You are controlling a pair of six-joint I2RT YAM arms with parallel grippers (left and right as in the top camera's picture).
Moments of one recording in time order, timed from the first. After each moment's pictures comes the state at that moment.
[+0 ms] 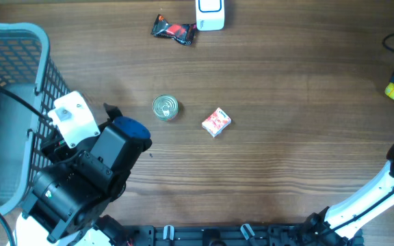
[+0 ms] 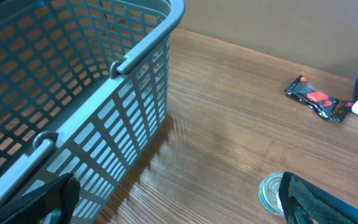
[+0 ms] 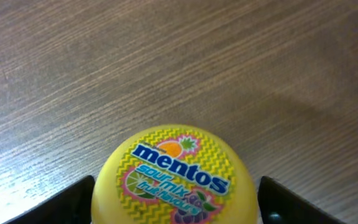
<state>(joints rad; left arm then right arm) -0.67 0.97 1.28 -1.32 -0.95 -0.89 -0.69 2.18 1.66 -0.46 -0.15 -0.16</state>
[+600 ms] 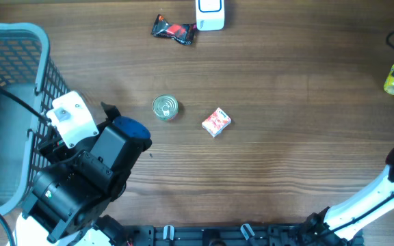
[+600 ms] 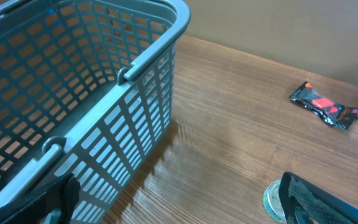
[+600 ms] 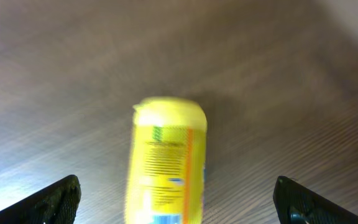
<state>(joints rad) -0.67 0.97 1.28 -1.32 -0.98 -0.89 -0.69 2.10 1.66 -0.47 -0.15 -0.16</state>
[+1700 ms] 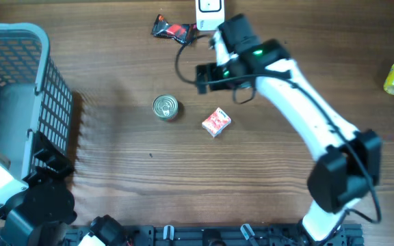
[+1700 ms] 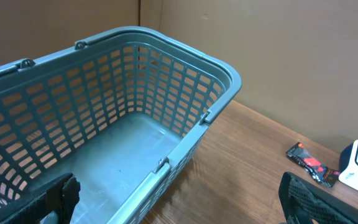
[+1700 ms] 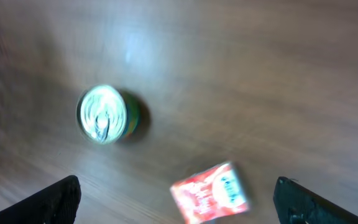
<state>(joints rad) -0.67 0.65 1.36 -1.46 -1.10 -0.87 0.50 1.91 1.66 -0.93 -0.20 0.32</state>
